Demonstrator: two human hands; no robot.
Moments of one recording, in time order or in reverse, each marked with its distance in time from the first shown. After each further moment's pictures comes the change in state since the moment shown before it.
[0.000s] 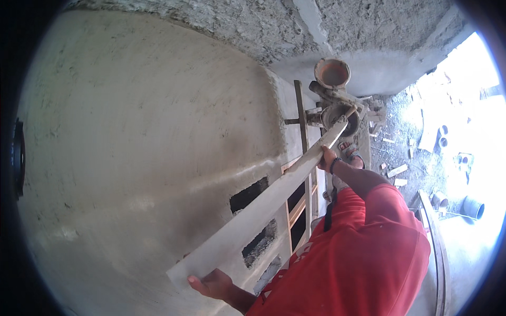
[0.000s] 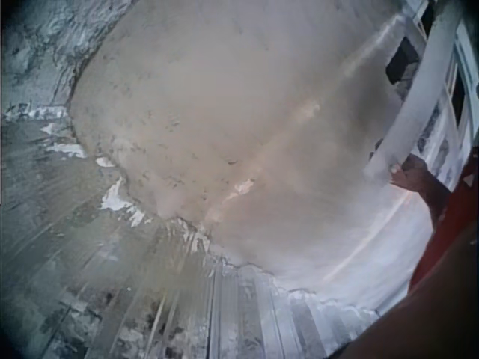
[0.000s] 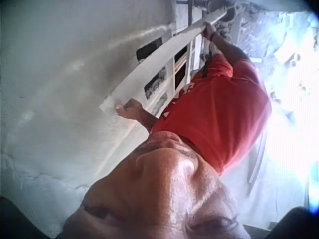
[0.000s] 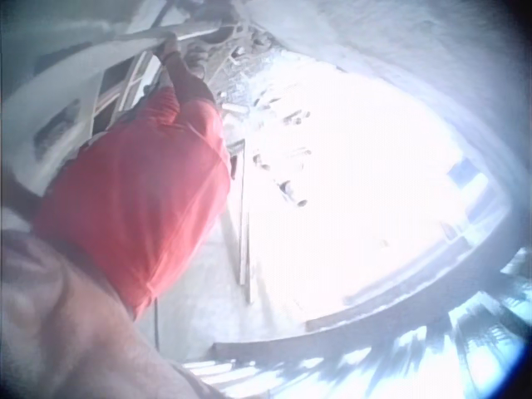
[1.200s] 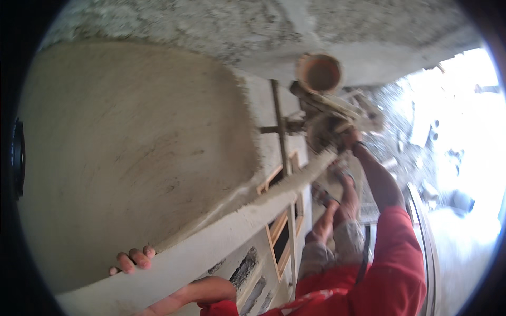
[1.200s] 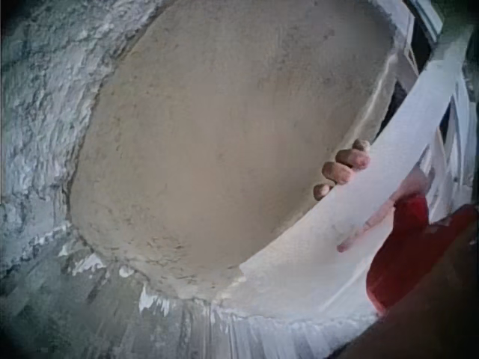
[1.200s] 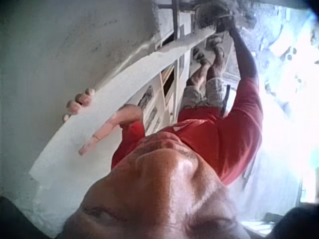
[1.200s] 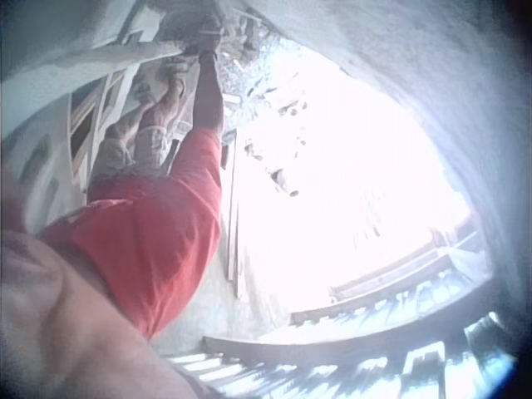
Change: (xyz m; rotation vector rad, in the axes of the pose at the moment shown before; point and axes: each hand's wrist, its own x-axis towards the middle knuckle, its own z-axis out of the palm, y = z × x) left_hand 0.072 -0.145 0.272 -0.512 -0.920 -0.022; right_hand 0.272 -0.218 -0.199 -1.321 0.627 -0.525
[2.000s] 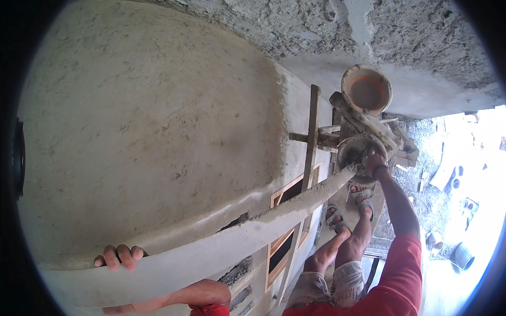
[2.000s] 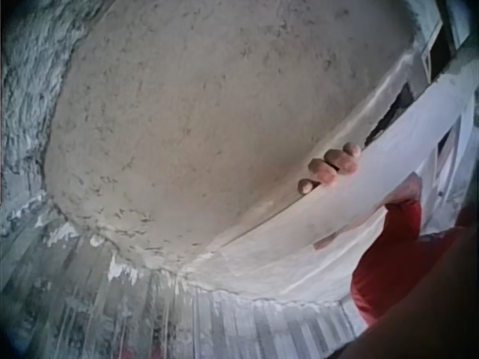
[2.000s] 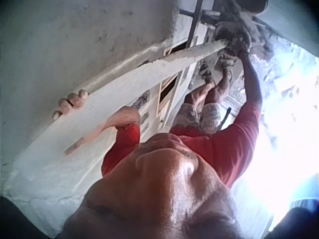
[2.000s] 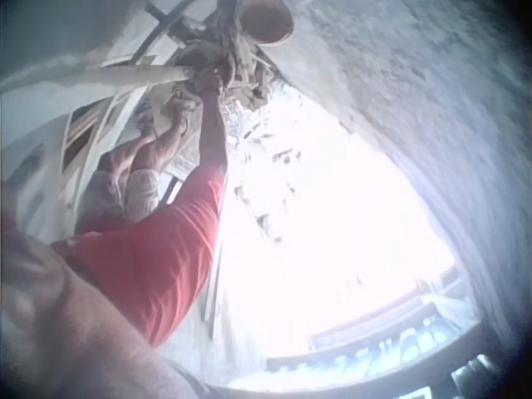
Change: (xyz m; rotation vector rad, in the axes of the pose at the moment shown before) left_hand -0.039 -0.027 -0.042 0.044 0.018 0.048; right_hand -0.005 -0.081 0.028 -0.637 -0.228 -0.395
